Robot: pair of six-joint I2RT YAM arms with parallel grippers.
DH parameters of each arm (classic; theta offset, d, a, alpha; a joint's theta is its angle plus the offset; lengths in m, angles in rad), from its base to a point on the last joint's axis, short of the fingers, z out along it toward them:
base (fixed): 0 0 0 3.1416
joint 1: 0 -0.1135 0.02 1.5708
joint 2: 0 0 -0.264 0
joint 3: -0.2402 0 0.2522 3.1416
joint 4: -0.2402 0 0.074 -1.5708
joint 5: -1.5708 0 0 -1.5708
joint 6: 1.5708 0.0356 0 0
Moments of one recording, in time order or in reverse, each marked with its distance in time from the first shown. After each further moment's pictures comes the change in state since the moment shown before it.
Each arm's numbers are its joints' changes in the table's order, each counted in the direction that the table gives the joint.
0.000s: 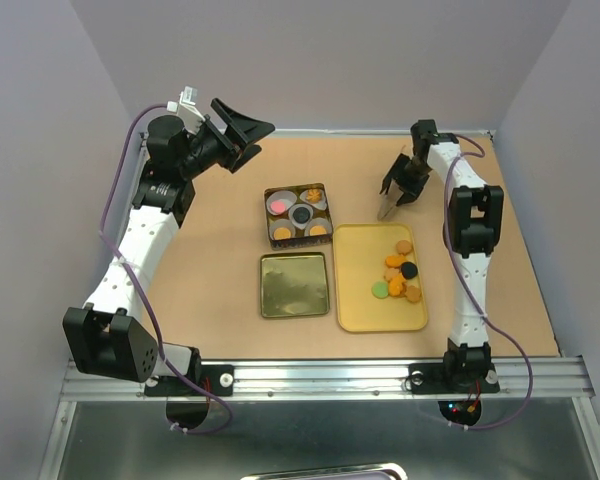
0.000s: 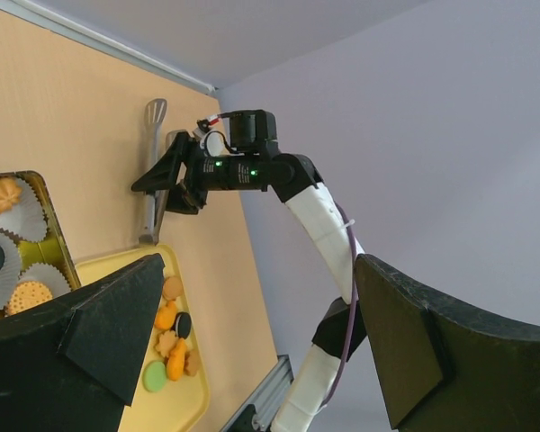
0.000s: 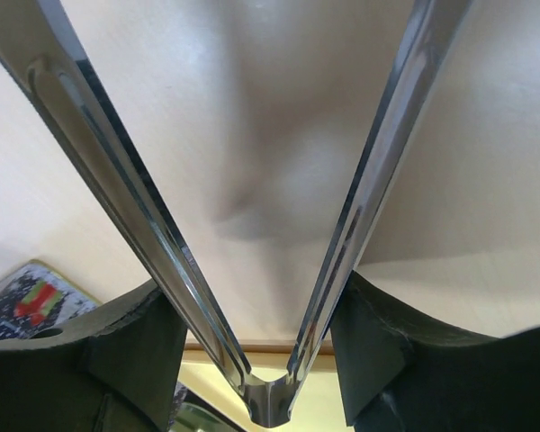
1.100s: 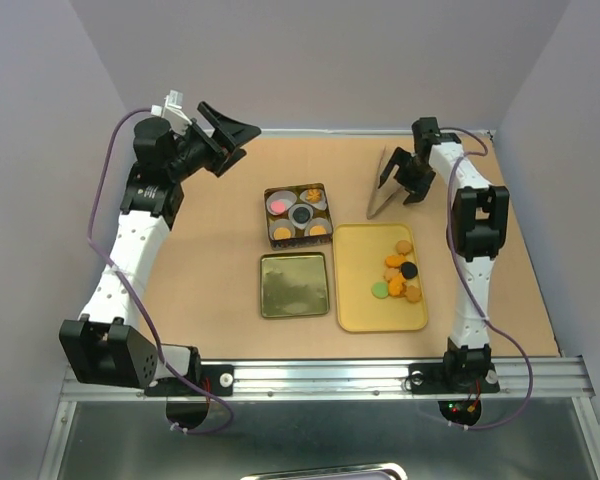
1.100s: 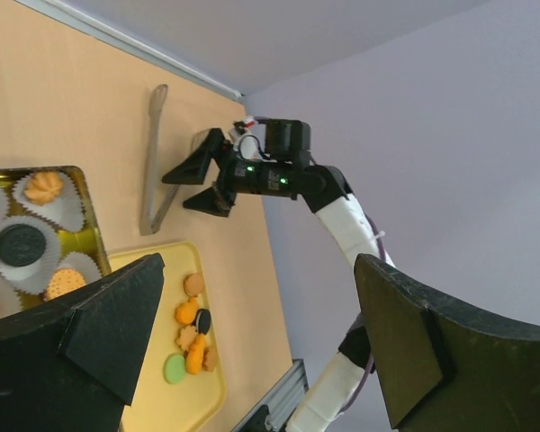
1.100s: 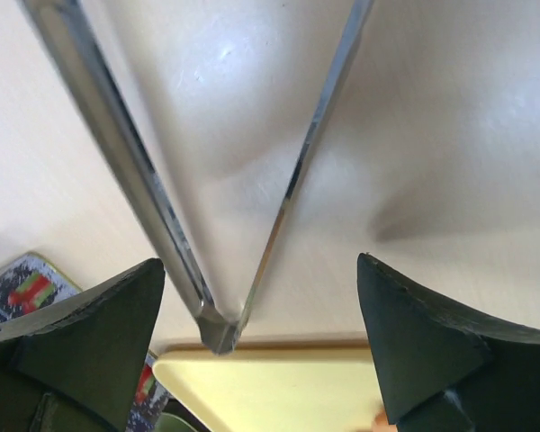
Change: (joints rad) left arm -0.042 -0.028 -0.001 -0.079 0.005 0.044; right arm -0.003 -0.072 0.087 0.072 -0.013 -0.037
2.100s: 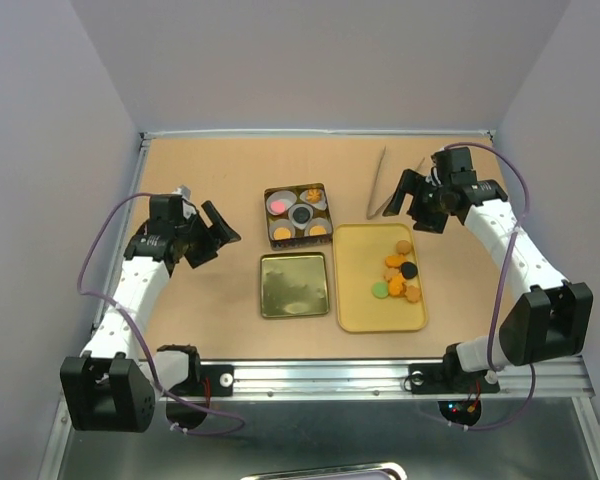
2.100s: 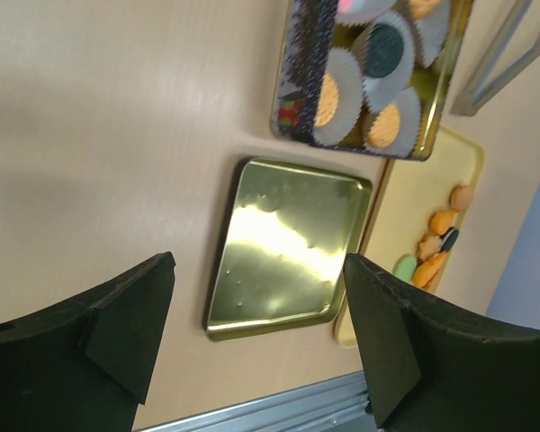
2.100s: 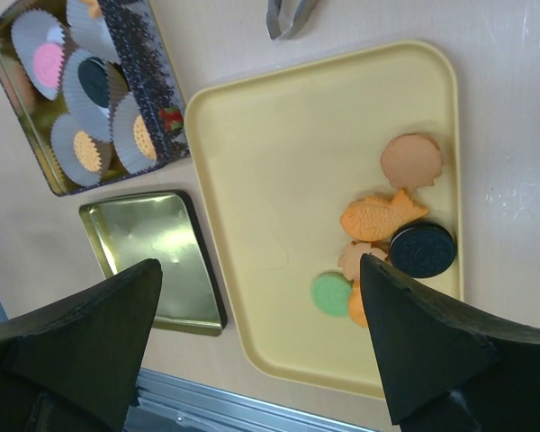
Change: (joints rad) left arm -0.088 -0.246 0.433 -0.503 0.242 0.368; right arm -0.102 -0.950 0.805 0.157 0.042 -0.080
